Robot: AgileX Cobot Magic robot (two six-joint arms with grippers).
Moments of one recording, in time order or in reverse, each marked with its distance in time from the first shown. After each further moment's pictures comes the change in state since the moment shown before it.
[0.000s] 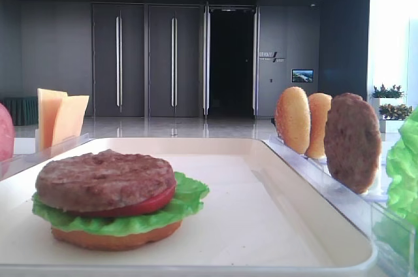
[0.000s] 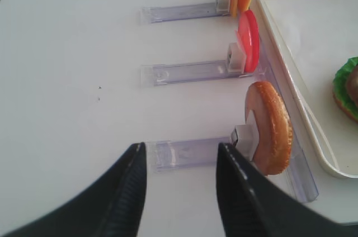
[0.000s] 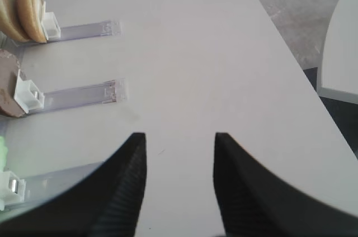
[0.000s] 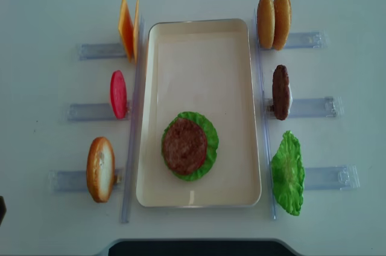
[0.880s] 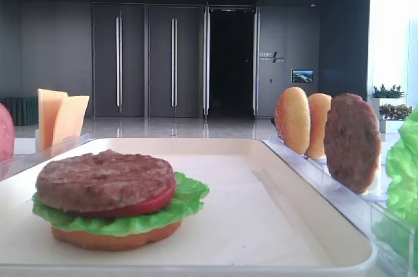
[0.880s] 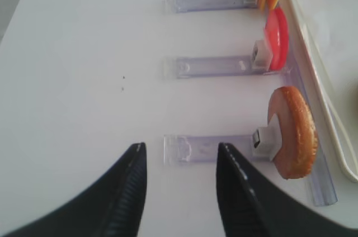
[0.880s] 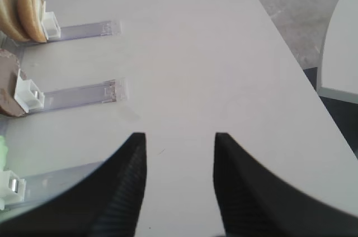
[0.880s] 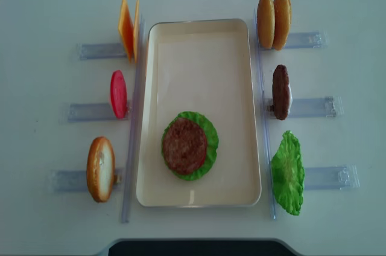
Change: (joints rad) left arm 0.000 0.176 -0.082 0.078 0.008 -0.071; right arm 0.000 0.000 0.000 0.000 0.000 0.000
